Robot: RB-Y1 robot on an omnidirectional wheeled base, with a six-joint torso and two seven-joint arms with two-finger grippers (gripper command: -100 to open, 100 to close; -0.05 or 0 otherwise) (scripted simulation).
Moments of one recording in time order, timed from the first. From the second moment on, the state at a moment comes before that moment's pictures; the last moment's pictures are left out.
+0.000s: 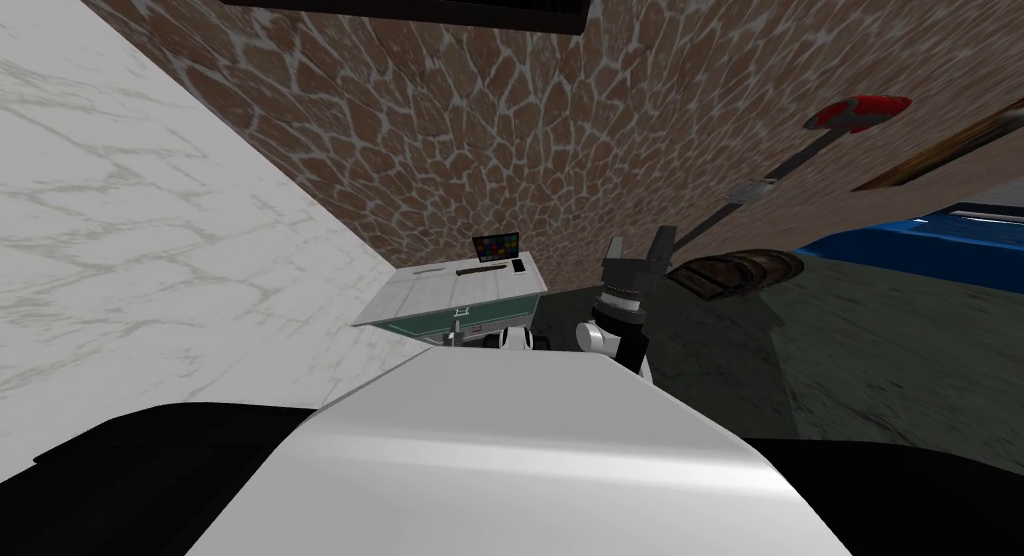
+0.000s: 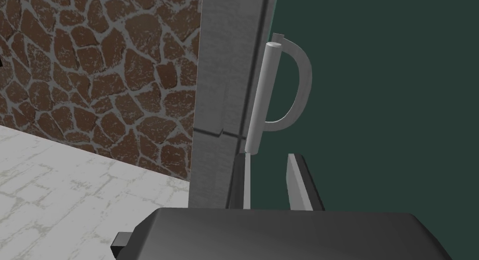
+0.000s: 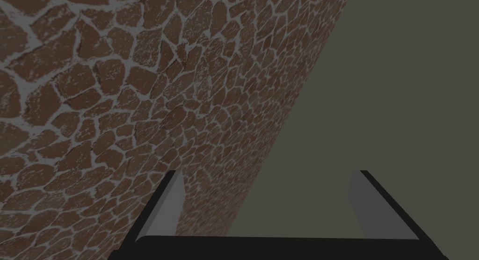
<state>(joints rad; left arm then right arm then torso) 0.36 0.03 0.06 -0.80 0.08 -1.30 0.21 0.47 0.04 0.04 -2.37 -0.04 -0.55 0.07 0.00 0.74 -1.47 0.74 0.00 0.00</state>
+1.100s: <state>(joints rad) 0.35 0.13 0.06 -0.91 0.09 -1.18 0.22 0.47 0.04 0.04 -2.37 -0.04 -0.55 0.07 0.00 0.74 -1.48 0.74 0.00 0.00</state>
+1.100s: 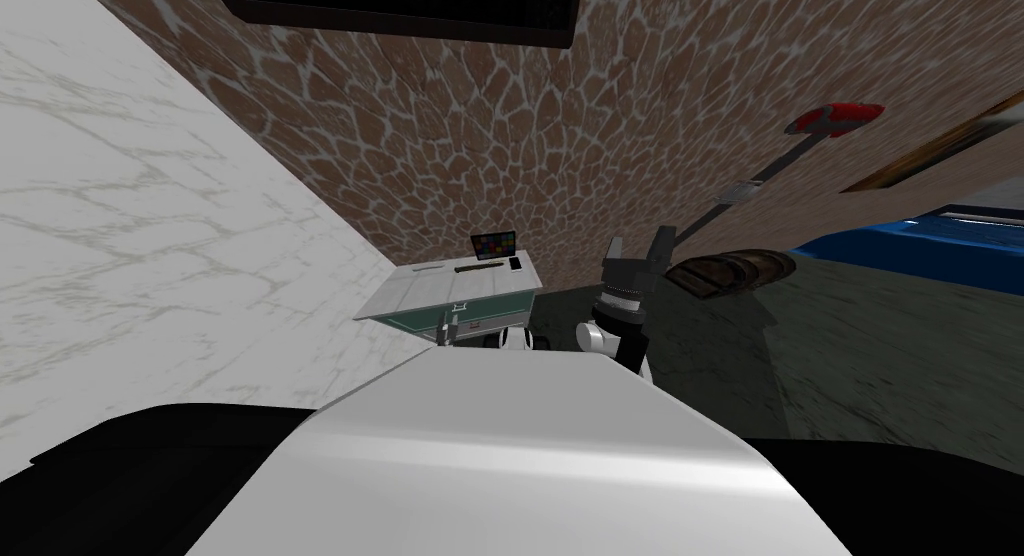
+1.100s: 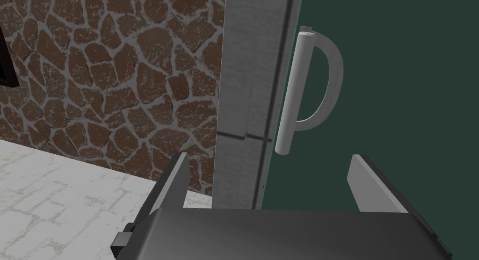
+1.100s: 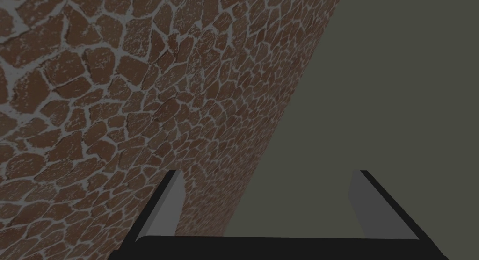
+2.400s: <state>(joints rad) 0.34 0.06 0.07 -0.96 0.09 -1.12 0.23 0.47 0.04 0.04 -2.37 -0.04 -0.55 0.07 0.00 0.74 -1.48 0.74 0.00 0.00</state>
